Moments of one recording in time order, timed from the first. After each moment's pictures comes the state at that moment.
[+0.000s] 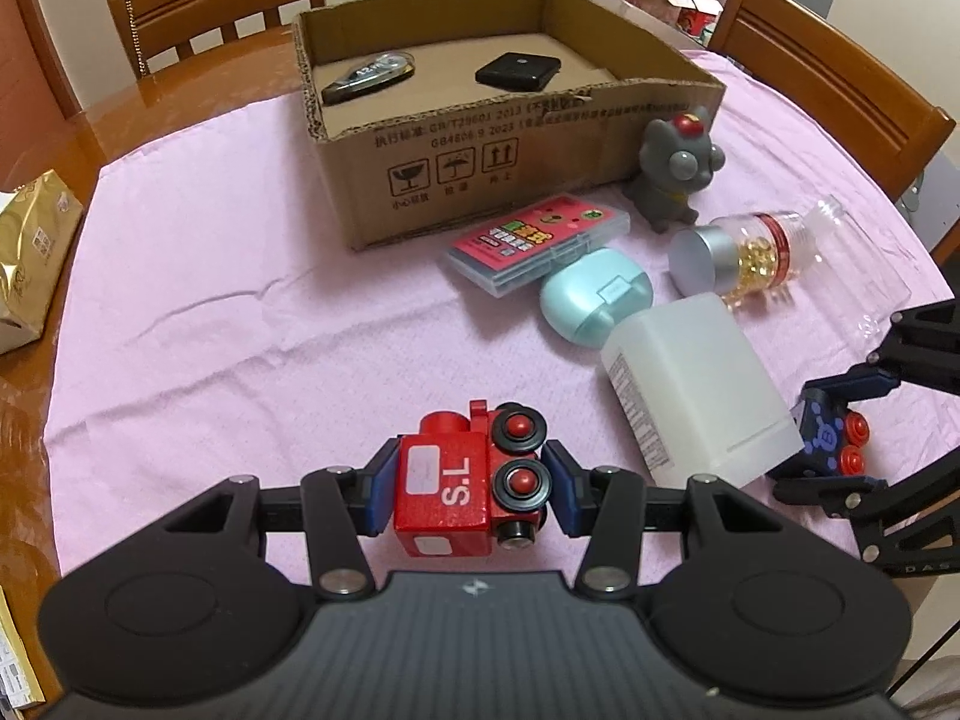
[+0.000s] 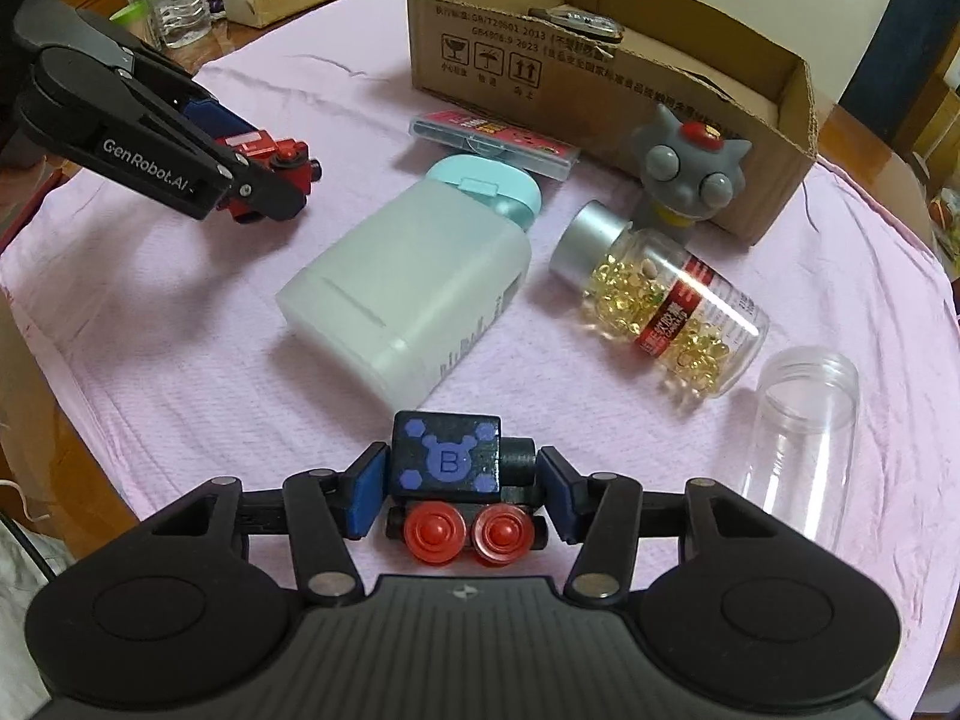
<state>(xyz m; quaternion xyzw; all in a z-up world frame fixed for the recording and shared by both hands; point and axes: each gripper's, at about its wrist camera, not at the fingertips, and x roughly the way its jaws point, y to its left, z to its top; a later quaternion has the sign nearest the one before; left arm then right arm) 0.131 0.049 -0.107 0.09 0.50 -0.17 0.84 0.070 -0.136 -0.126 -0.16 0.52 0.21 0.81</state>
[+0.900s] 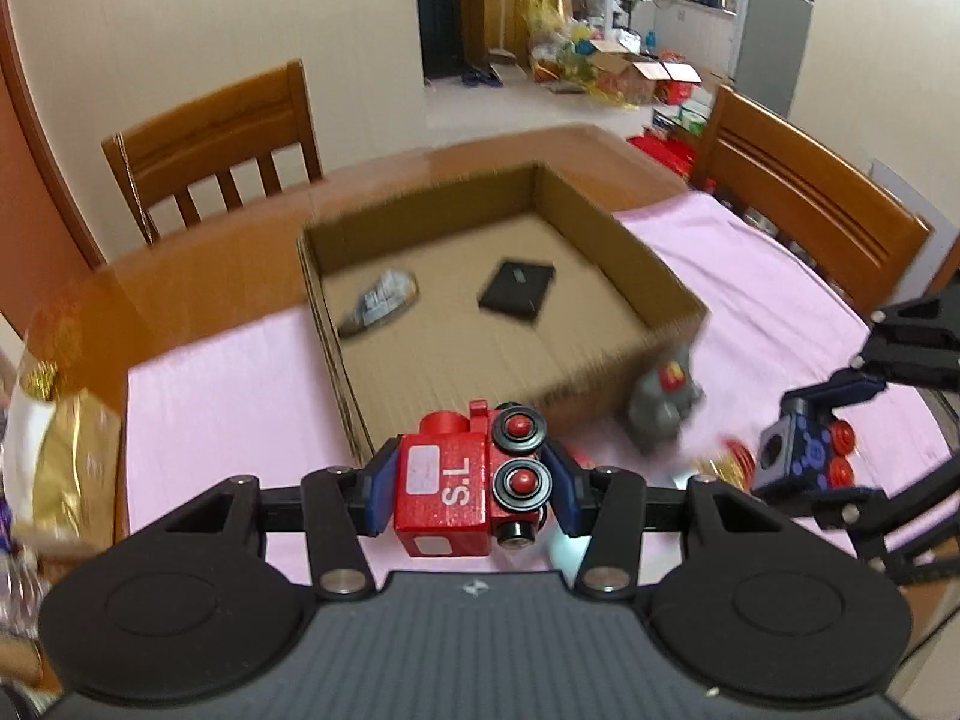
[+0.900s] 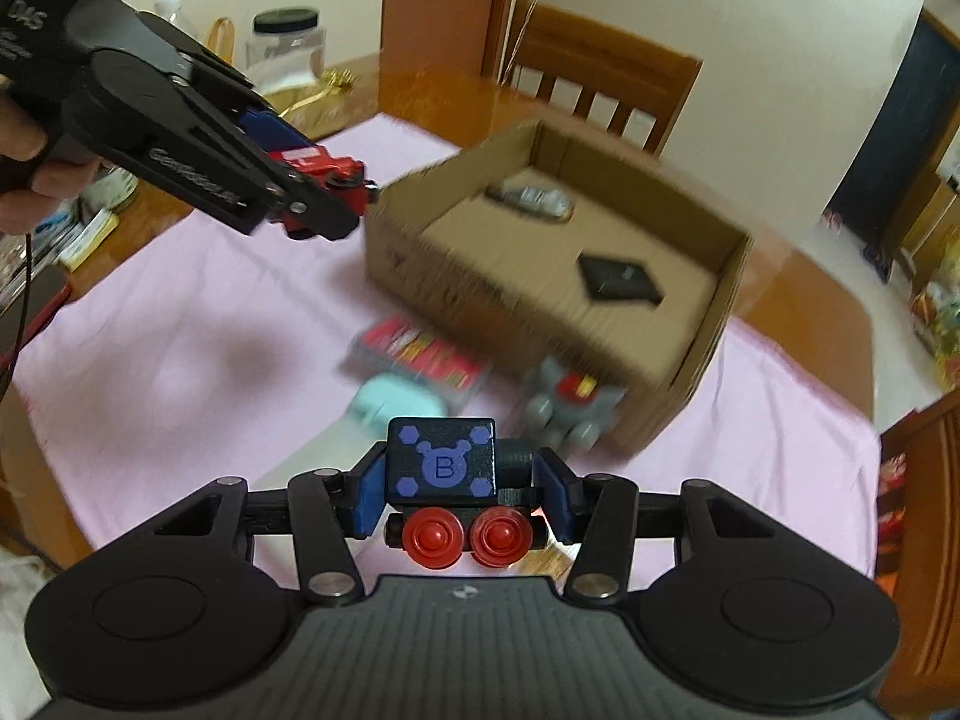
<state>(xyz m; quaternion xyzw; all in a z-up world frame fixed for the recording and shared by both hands) 0.199 0.025 -0.006 0.11 0.41 -0.19 0.88 0.115 -0.150 -0.033 -0.19 0.44 0.24 0.85</state>
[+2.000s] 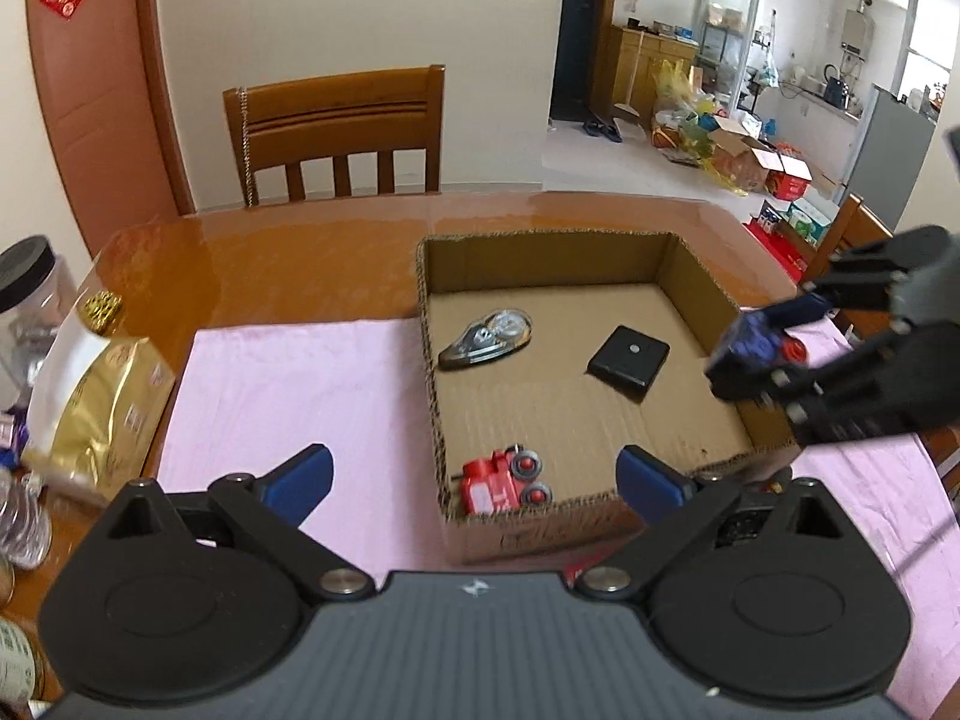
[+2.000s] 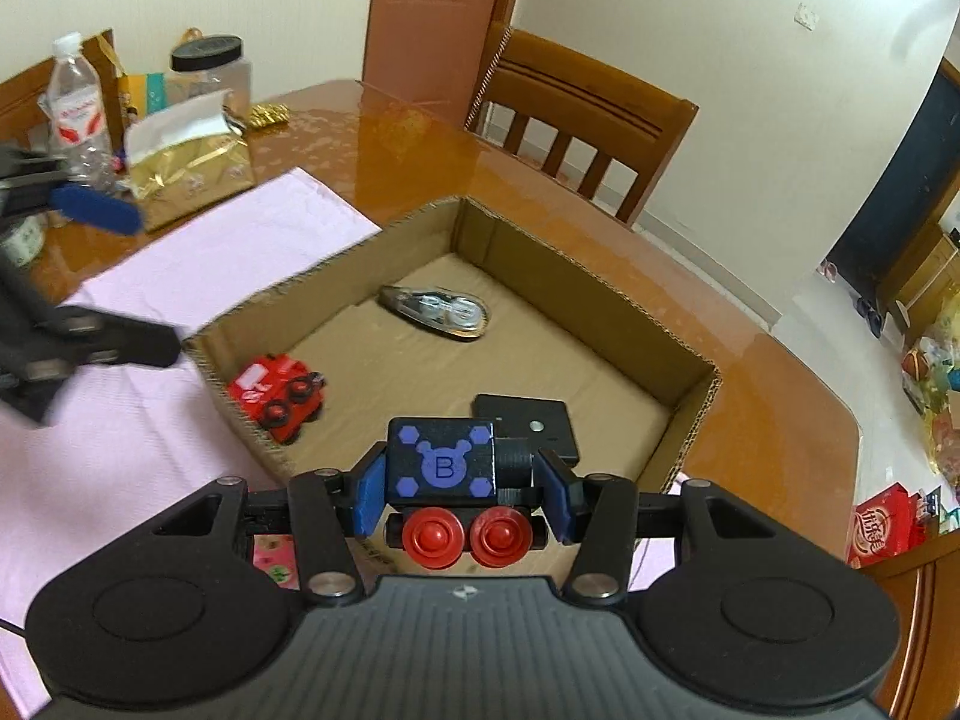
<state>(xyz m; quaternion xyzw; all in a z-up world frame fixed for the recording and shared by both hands) 0.226 0.058 -0.022 0.01 0.40 -0.08 0.91 0.262 -0.143 -0.018 -0.22 0.41 0.25 0.85</state>
